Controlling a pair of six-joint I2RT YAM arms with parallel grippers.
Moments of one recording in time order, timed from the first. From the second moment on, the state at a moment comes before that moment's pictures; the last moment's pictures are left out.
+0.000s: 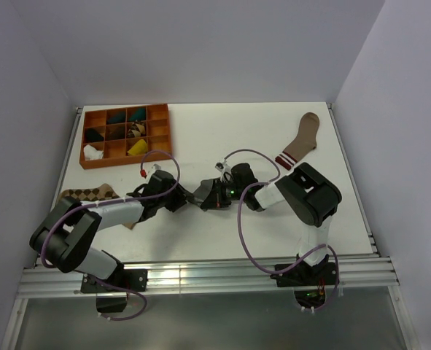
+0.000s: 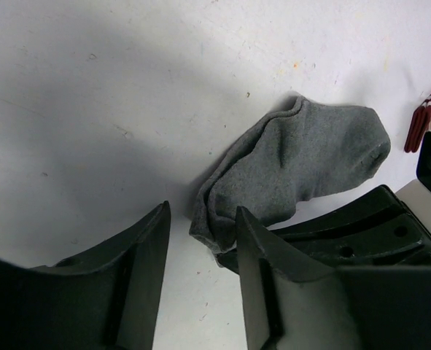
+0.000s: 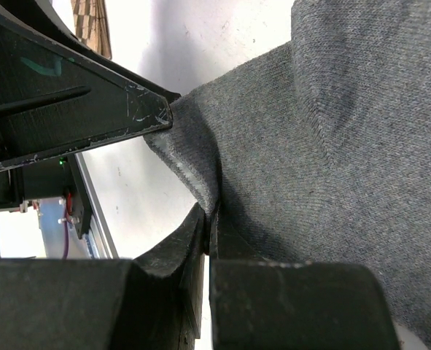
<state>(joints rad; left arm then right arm) -0.60 1.47 0.56 0.14 -0.04 -1.24 0.61 1.89 0.69 0.60 -0.65 0.67</state>
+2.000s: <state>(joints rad) -0.61 1.55 0.65 0.06 -0.04 -1.24 0.61 1.91 0.73 0.58 -0.66 0.64</state>
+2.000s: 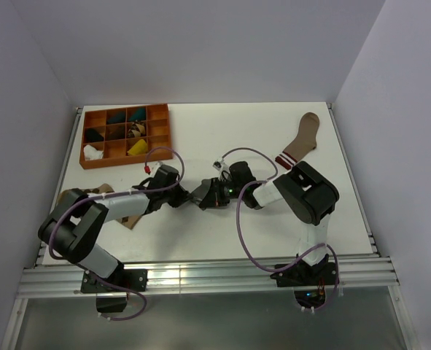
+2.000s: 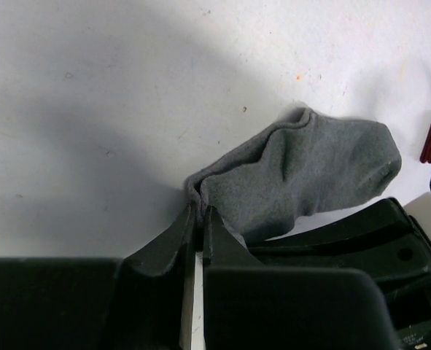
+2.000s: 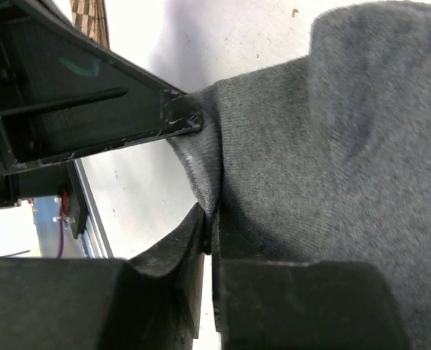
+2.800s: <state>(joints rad) -0.61 1.65 0.83 -0.16 -0.05 -1.12 0.77 1.61 0.65 0.46 -0.23 0.31</state>
